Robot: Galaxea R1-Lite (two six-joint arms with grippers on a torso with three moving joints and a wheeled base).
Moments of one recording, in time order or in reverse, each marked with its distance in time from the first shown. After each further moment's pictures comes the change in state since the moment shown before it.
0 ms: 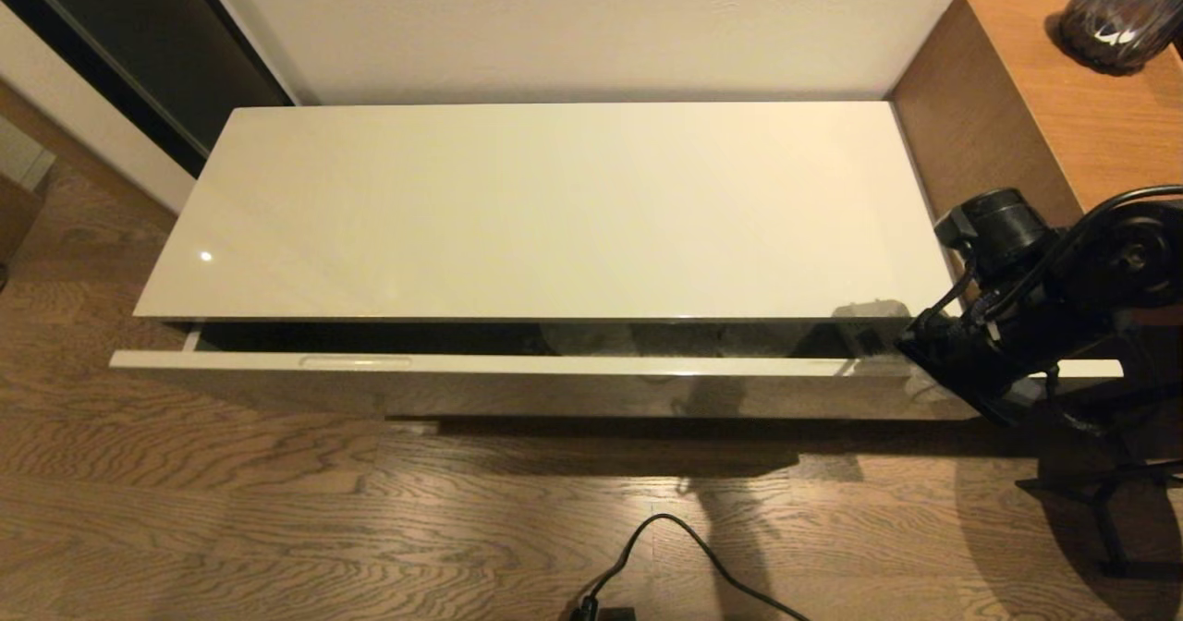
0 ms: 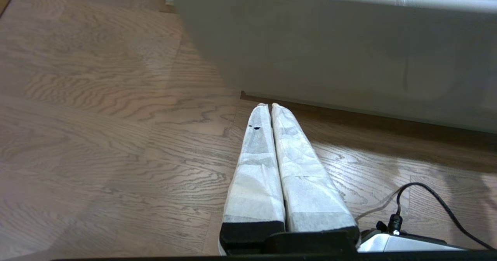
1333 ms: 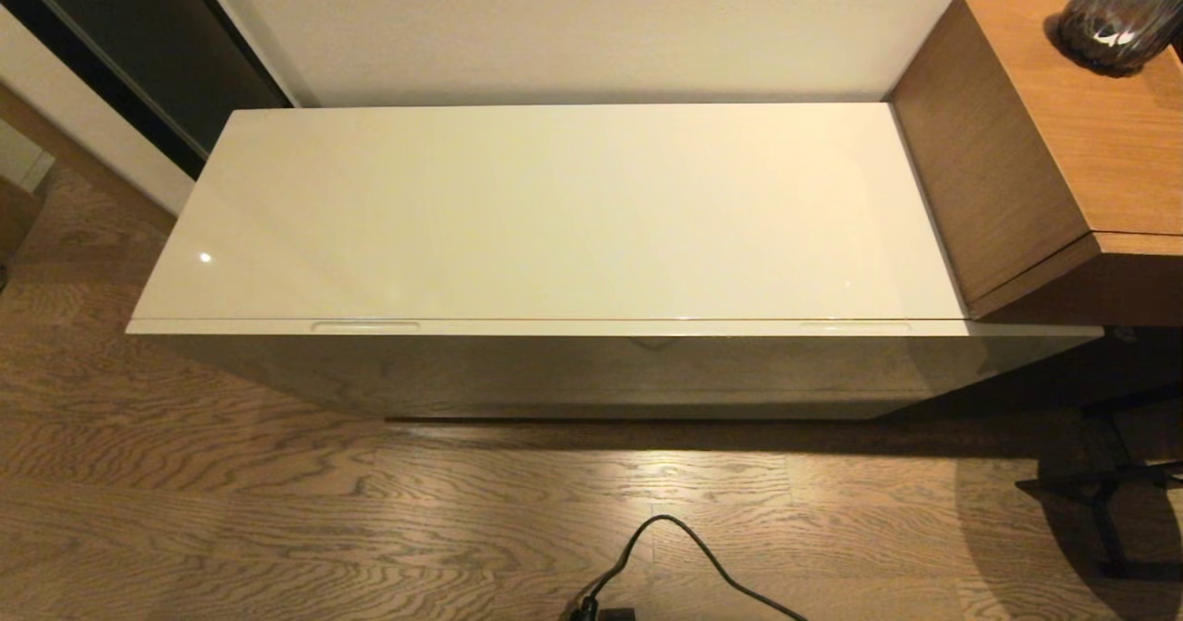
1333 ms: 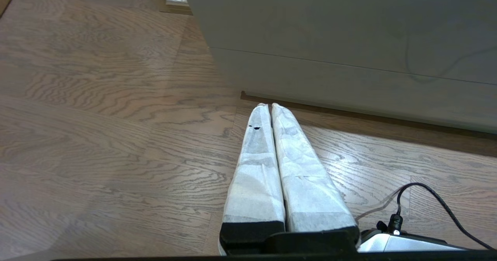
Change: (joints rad) left arm 0.000 0.000 0.000 0.000 0.001 0.000; right arm -0.082 -1.150 -0.125 1.000 -0.215 -0.451
